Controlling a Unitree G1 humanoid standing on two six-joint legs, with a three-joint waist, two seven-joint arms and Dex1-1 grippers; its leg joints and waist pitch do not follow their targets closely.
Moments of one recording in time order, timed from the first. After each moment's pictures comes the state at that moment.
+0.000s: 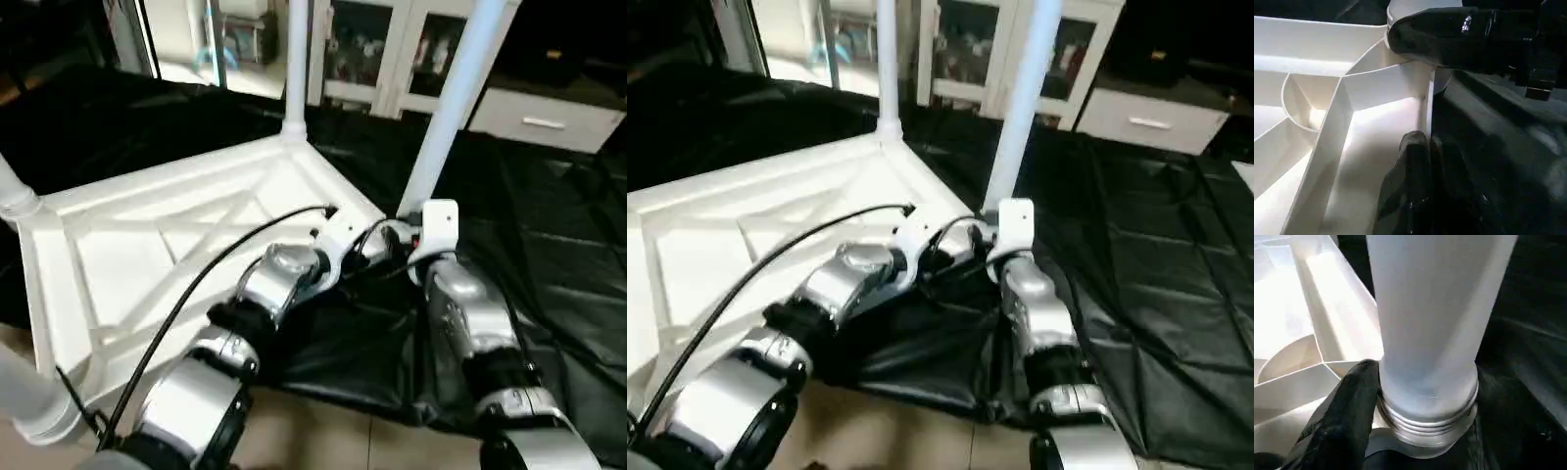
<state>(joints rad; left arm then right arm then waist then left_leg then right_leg) -0.86 -0.03 -0.21 0.95 0.07 0.25 -0.56 -0.58 -0.07 -0.05 0.65 0.12 0.23 0.05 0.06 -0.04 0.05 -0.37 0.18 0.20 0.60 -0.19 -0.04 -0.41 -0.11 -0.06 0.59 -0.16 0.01</state>
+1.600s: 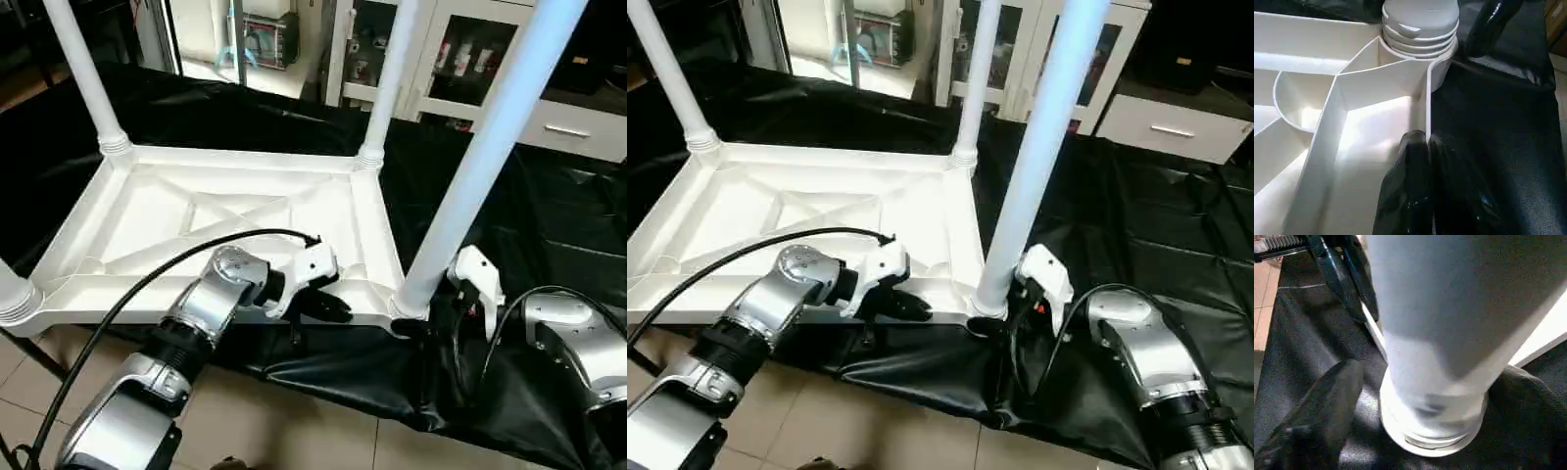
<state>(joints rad) -0.66 0.24 -0.37 0.60 0.04 0.18 -1.23 -0.30 -0.59 0.16 0.26 0.24 0.25 1.09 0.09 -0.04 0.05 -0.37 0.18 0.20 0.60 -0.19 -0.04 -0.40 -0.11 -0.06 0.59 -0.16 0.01</state>
